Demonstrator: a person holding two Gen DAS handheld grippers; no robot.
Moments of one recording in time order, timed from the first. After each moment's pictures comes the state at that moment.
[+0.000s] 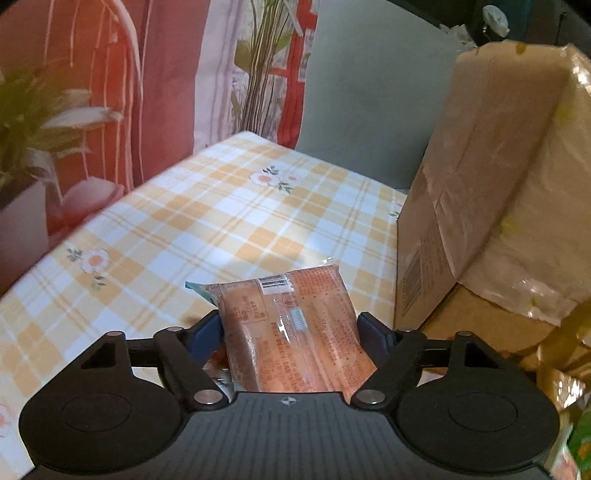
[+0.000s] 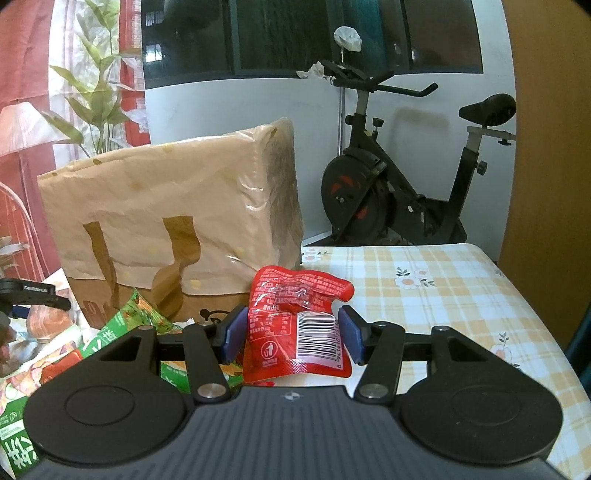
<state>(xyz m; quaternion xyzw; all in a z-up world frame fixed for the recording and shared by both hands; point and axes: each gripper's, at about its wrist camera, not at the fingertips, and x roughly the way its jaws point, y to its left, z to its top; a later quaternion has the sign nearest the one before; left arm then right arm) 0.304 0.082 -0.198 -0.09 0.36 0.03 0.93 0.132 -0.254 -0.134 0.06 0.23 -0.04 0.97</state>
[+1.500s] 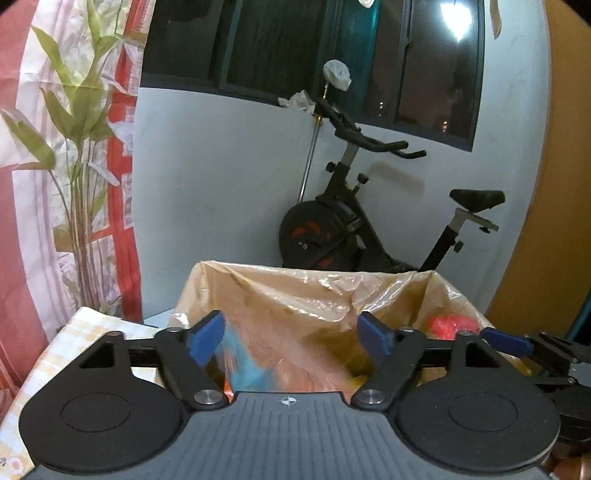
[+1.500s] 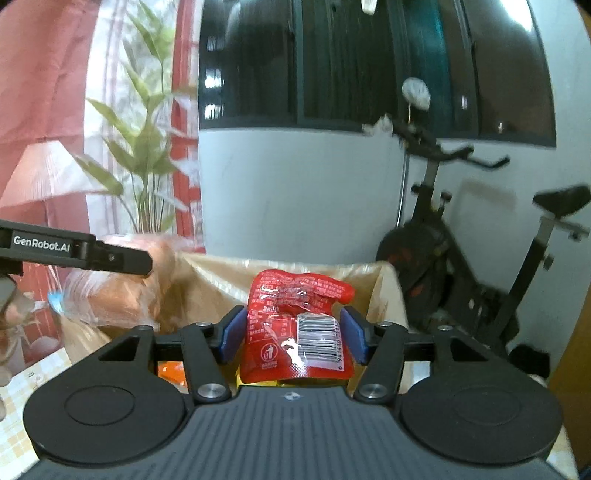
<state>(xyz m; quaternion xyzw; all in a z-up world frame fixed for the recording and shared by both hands) 0.348 -0.051 -0.041 -0.02 0.22 -0.16 0.96 0.264 -0.219 -0.041 0.02 0.17 0.05 0.98</state>
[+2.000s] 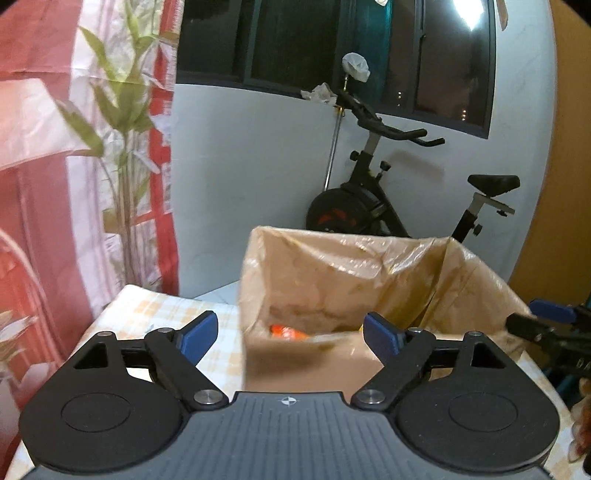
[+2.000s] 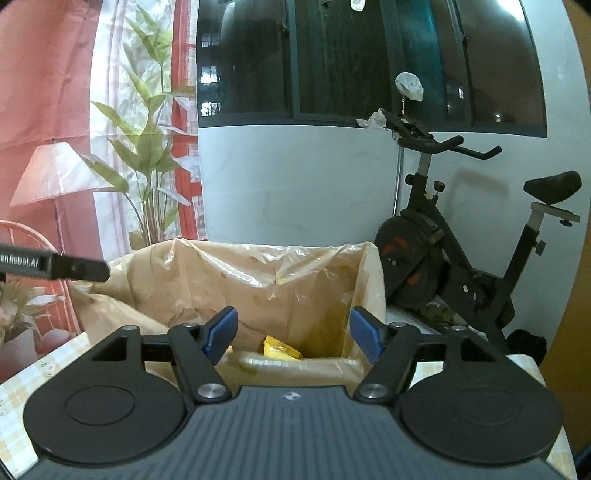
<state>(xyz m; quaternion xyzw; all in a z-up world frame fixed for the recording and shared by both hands) 0.284 -0.003 -0.041 -0.01 0.24 -0.12 0.96 0.211 -0.227 -0.035 0.03 0.17 0.04 0.98</state>
